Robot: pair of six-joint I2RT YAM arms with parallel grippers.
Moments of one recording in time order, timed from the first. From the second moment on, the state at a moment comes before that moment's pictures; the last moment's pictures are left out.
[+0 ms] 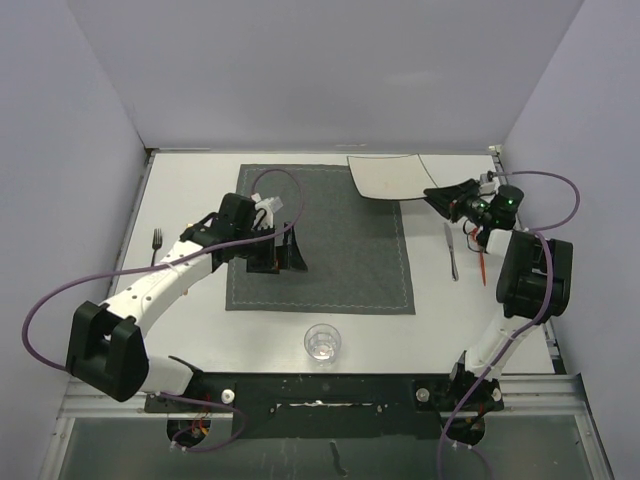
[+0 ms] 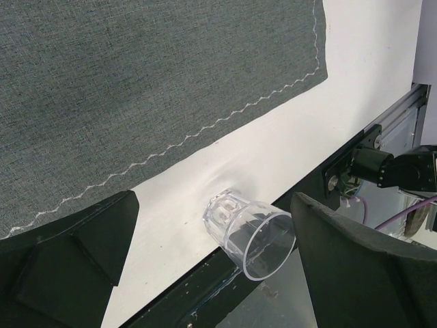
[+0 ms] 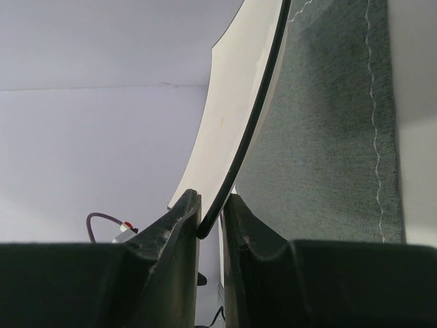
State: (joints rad) left arm -0.46 1.38 1.04 -0.56 0.47 -0.49; right arm -0.27 1.86 0.96 0.64 -0.94 1.24
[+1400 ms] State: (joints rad) left arm -0.46 1.14 0.97 -0.75 0.44 -0.45; right arm 0.07 1.57 0.76 0.57 -0.64 1.19
